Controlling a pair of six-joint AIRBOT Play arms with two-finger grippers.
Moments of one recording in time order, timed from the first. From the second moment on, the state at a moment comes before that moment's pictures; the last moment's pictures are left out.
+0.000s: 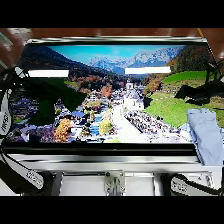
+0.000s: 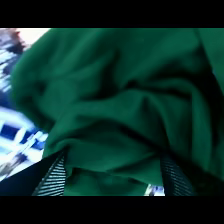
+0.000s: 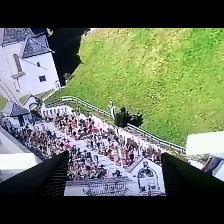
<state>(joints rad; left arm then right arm) 0.22 -1.93 1.75 1.47 -1.17 -1.75 -0.27 -1.35 1.33 -1.27 1.29 1.45</state>
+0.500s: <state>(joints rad) 0.11 -1.71 1.86 1.32 -1.15 -1.61 -0.20 -1.34 1.33 -1.23 1.37 1.42</state>
